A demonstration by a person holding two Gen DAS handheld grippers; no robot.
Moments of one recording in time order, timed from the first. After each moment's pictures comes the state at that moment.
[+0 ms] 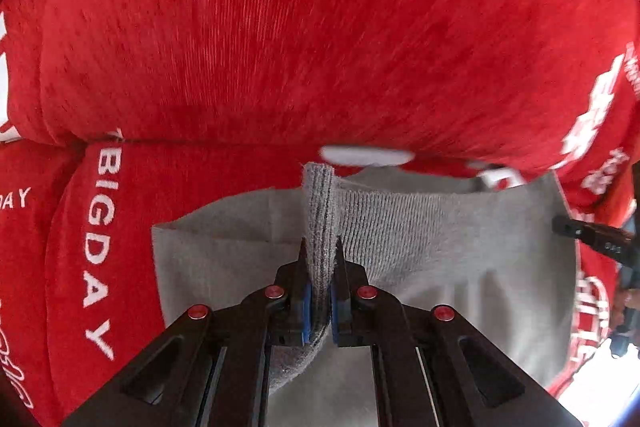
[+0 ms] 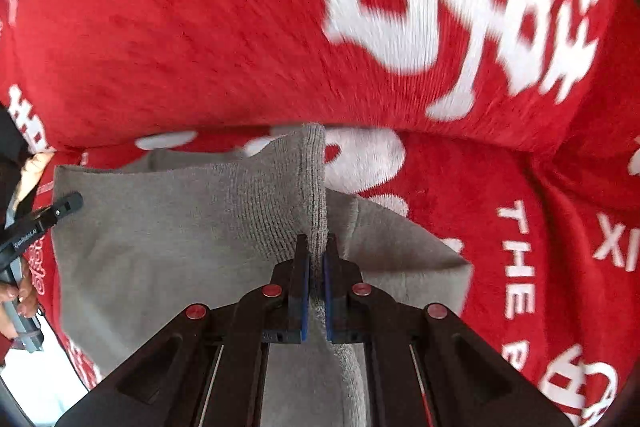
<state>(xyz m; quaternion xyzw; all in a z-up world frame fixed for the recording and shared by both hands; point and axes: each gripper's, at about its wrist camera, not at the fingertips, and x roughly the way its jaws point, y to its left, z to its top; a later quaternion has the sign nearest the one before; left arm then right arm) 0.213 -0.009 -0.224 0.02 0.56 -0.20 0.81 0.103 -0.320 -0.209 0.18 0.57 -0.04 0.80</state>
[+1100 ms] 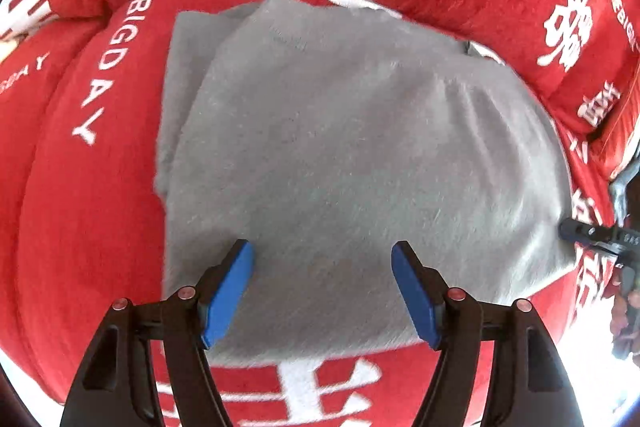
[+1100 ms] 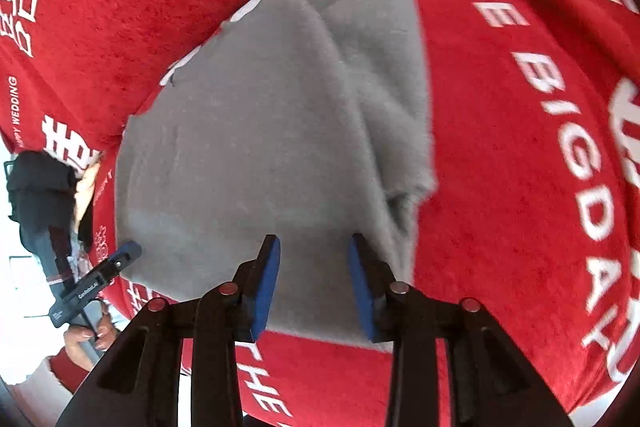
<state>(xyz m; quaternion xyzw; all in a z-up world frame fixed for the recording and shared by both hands) 0.085 0.038 -0.244 0.03 0.63 -0.19 0.75 -0.063 -0.306 -0.223 0.37 0.58 -0.02 0.72</state>
